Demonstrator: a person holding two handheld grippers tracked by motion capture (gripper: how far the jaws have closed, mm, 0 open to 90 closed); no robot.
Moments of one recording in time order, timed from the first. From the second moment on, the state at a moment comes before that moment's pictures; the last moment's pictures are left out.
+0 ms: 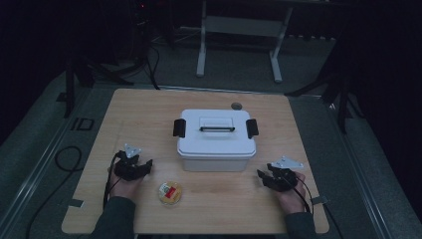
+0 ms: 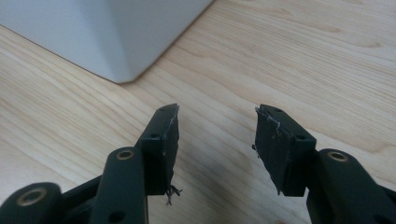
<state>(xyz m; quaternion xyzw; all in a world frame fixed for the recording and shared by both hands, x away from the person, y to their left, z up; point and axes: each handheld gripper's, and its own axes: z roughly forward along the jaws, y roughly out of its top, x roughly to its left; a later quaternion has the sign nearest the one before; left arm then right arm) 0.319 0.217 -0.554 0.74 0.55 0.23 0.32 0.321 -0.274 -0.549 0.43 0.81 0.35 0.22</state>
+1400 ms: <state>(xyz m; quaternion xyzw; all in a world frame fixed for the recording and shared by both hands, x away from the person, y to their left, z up) 0.316 0.156 -0.497 0.77 0.43 0.23 0.41 0.334 -0.263 -0.503 0.40 0.78 0.42 0.25</state>
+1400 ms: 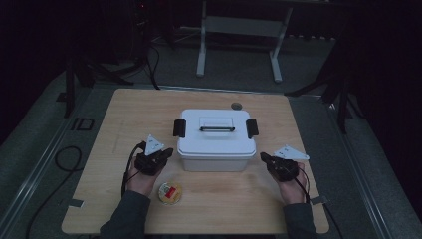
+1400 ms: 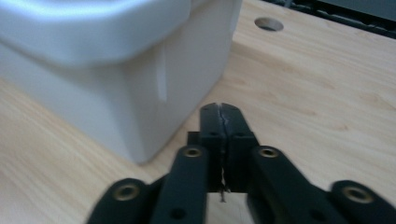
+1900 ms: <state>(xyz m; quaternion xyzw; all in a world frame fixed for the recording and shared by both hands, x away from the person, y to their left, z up) 0.317 0.177 -0.499 0.75 0.46 0.24 0.41 0.361 -0.241 -0.502 0.39 0.78 0.44 0.21</state>
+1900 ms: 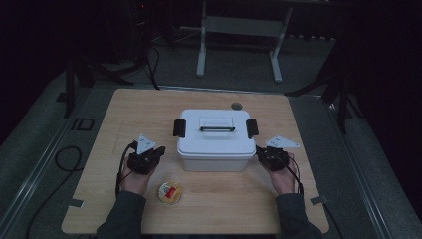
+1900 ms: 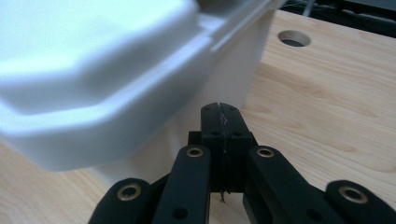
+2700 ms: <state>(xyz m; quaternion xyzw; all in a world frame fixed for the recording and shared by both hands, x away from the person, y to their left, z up) 0.343 0.159 -0.501 0.77 0.43 0.20 0.43 0.335 -0.244 -0.505 0.37 0.80 0.43 0.22</state>
